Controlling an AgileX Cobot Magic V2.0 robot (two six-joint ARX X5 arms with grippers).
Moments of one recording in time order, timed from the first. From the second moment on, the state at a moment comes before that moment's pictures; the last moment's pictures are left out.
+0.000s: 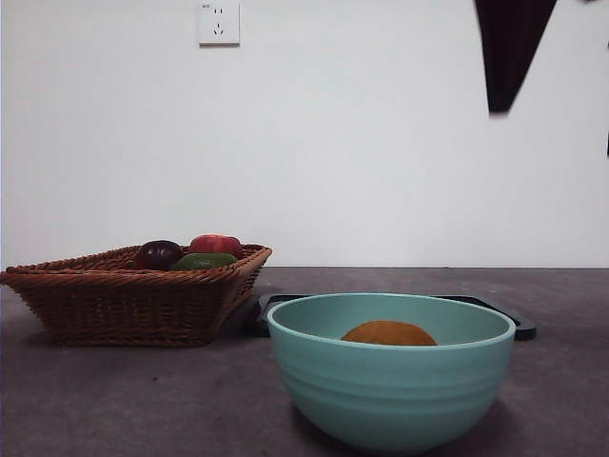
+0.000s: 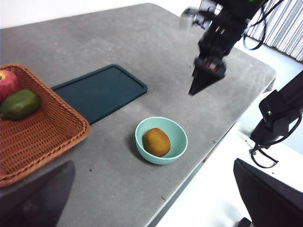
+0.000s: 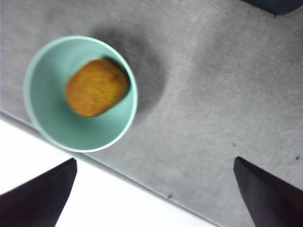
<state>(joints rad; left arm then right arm) -1.10 0.37 1.14 -1.14 -0.12 -0.25 0.62 1.28 1.20 -1.24 -0.12 0.27</state>
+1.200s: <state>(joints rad) -1.10 0.37 1.14 -1.14 -0.12 -0.25 0.67 1.66 1.20 -1.13 -0.06 0.26</state>
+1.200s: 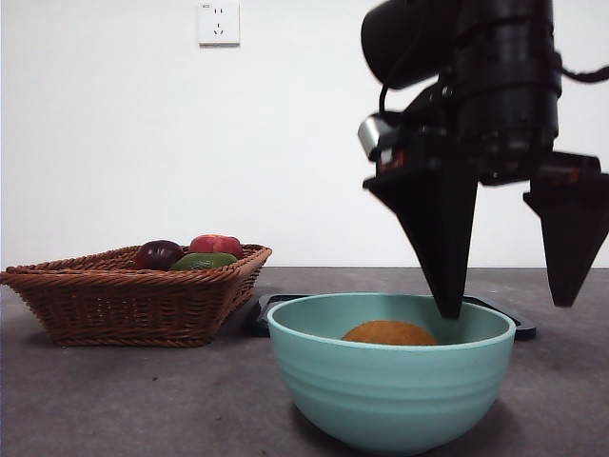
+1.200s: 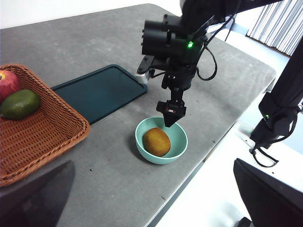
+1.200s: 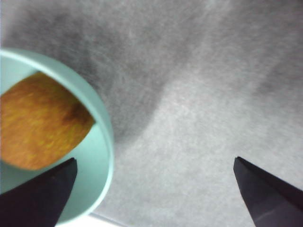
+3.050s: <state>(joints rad) -1.10 0.37 1.14 -1.14 -0.12 -0.25 0.44 1.90 1.72 -1.24 -0.13 0.13</state>
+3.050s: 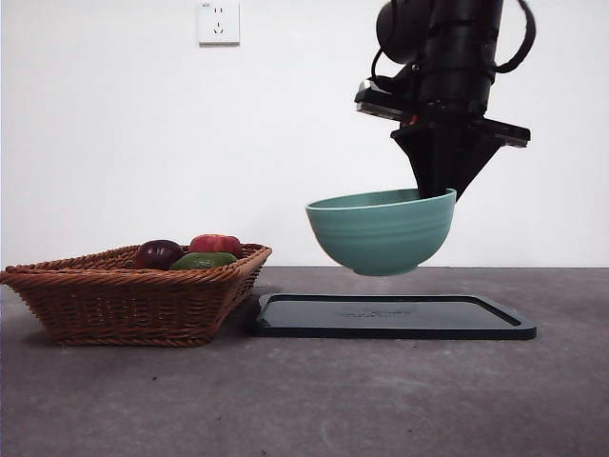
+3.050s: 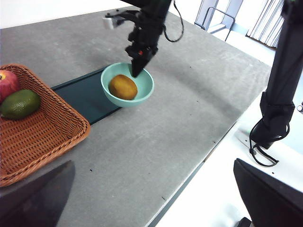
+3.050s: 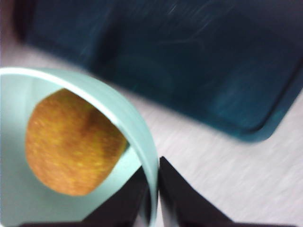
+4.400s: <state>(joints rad) -1.10 0.37 1.14 -1.14 -0.12 -0.25 0.32 2.15 2.31 -1.34 -0.21 0.03</state>
